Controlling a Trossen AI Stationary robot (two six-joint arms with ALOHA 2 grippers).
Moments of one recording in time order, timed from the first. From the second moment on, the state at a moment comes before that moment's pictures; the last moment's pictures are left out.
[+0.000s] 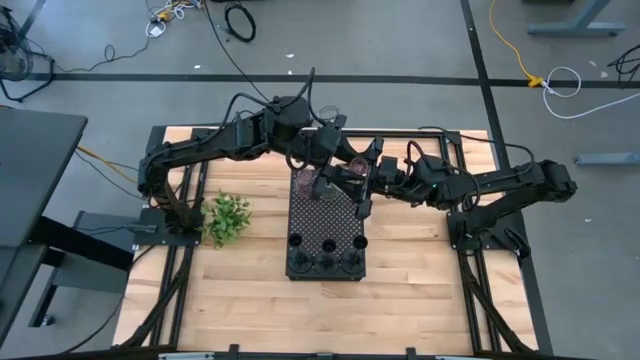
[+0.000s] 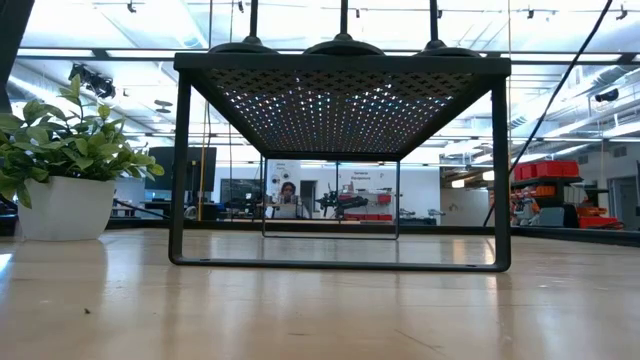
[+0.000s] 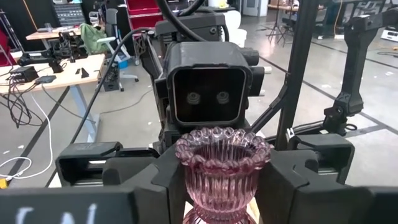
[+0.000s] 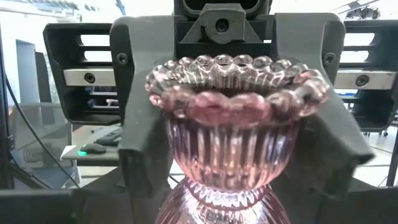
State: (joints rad) left arm 0.13 1.73 1.95 -0.34 0.40 0.12; right arm 0.07 1.31 1.03 0.51 0.25 -0.13
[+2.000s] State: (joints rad) left arm 0.14 1.35 1.95 -0.76 0.14 0.19; right arm -0.03 1.31 0.82 0.34 0.43 0.05
